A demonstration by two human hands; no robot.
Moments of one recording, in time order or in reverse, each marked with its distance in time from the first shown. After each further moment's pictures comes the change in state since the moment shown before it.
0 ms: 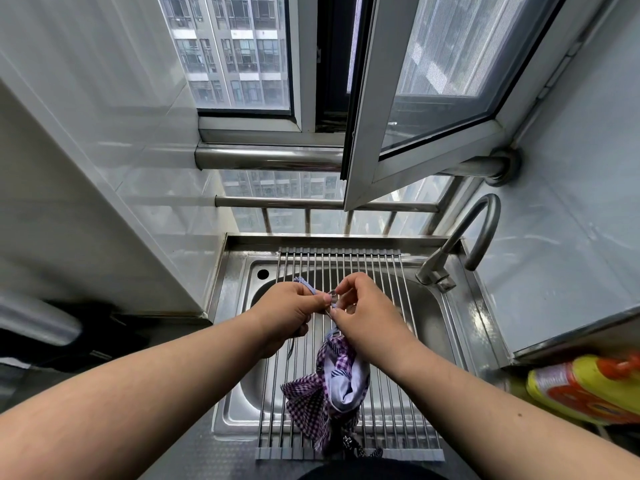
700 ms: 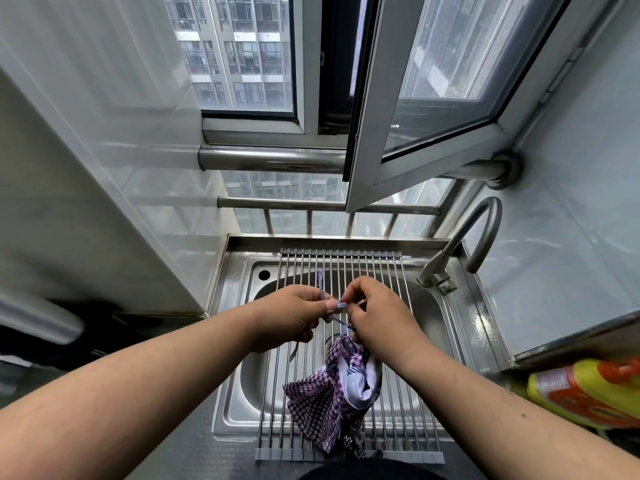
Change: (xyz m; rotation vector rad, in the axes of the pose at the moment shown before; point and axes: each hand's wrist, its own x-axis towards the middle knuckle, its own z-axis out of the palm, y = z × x) left_hand -0.008 0.014 -0.006 0.166 -0.250 -0.025; right_hand 0.006 0.009 -0.010 -0.088 0.024 -0.028
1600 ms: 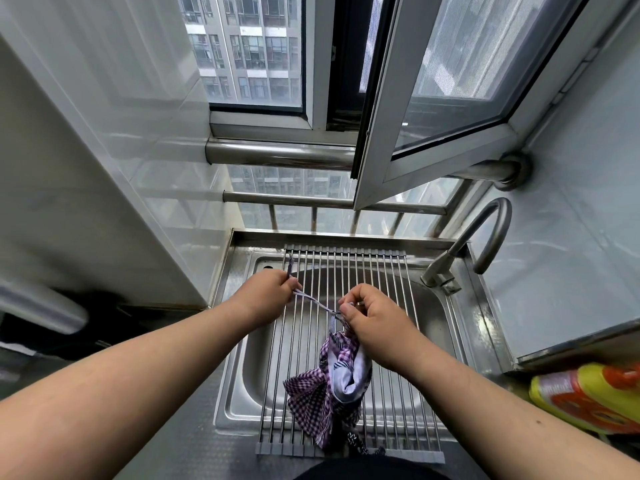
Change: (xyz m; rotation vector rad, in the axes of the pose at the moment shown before) left_hand 0.010 -0.007 -0.044 0.733 0.460 -0.004; right_hand -0.007 0.001 0.004 0.075 -0.156 0.010
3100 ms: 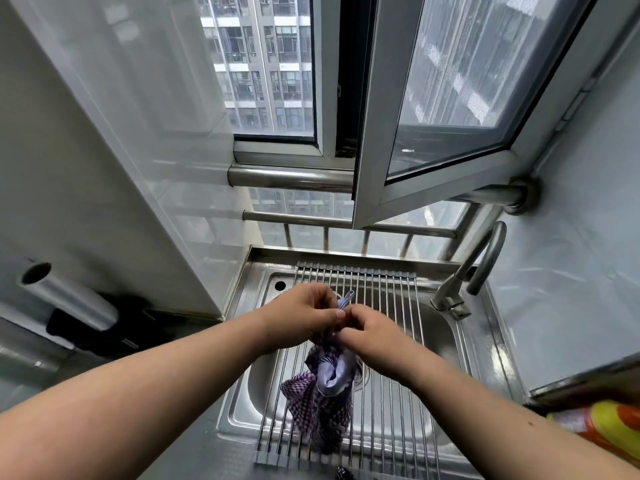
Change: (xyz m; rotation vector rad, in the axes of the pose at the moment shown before) left_hand -0.049 0.057 0.015 -0.532 -0.181 0.162; right_hand -0.001 0.001 -0.021 0.115 -0.232 -0.022
